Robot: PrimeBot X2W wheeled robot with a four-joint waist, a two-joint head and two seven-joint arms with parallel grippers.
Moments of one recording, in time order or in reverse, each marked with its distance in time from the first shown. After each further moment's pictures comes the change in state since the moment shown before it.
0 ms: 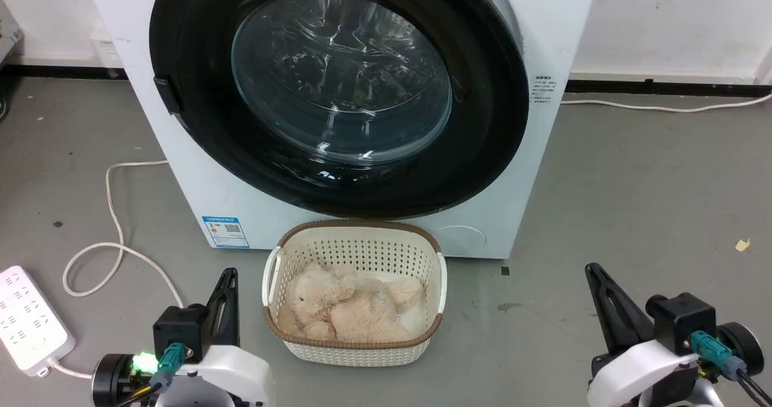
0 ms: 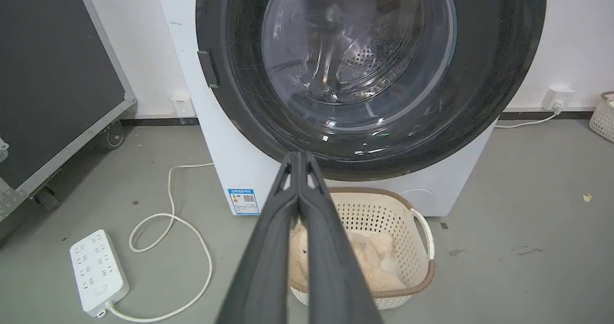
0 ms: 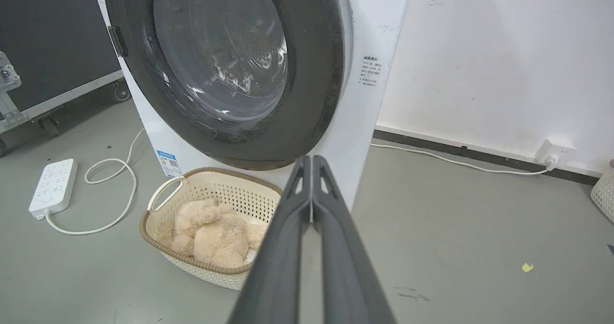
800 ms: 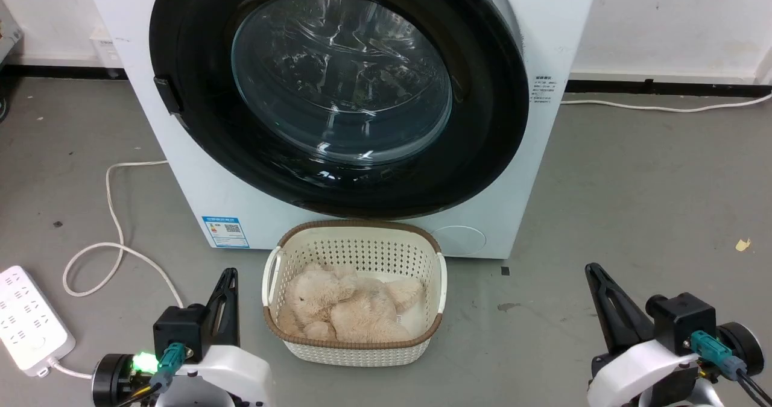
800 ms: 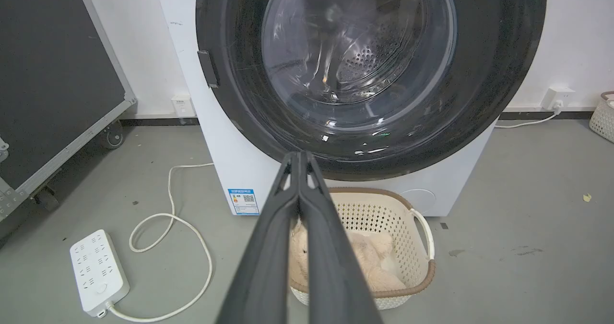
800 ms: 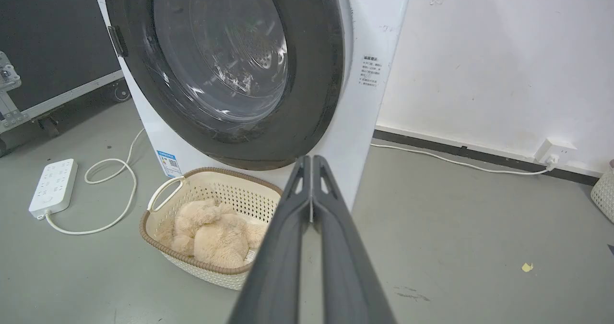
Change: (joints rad) left arm 0.000 0.000 0.000 0.000 0.000 0.000 0.000; right arm 0.000 0.000 0.000 0.000 0.000 0.000 0.000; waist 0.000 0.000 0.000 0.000
